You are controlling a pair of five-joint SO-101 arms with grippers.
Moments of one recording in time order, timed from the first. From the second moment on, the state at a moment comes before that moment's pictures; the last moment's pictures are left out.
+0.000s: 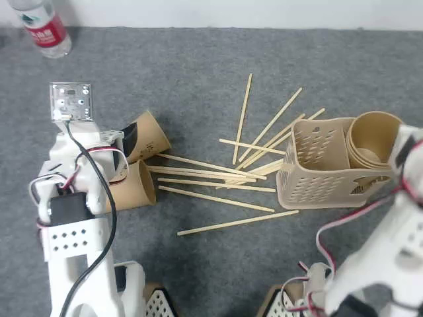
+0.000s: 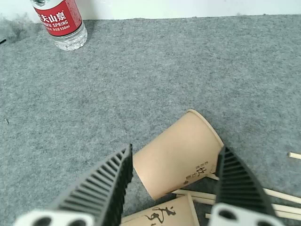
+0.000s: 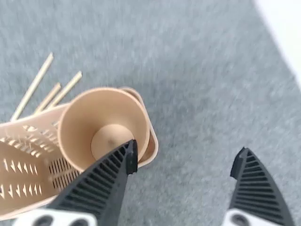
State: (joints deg) left arm -17.0 -53.1 51.4 47.6 0.2; right arm 27.1 -32.0 -16.8 98.6 13.8
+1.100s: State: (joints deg) left arm -0.7 4.7 -2.9 76.4 13.1; right arm 21.8 -54.1 2.0 98.1 13.1
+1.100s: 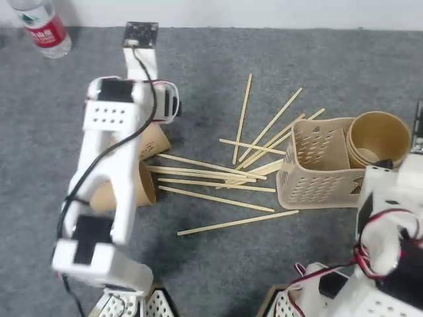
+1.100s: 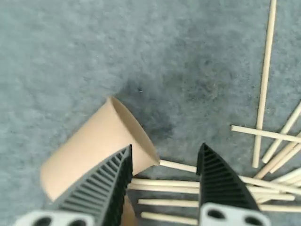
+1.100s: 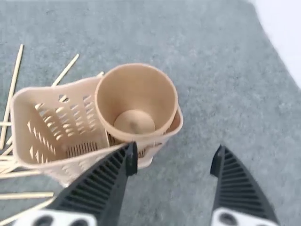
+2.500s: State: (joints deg) left arm -32.6 10.9 -5.4 84.4 -17.9; right arm 21.8 -55.0 2.0 98.1 13.1
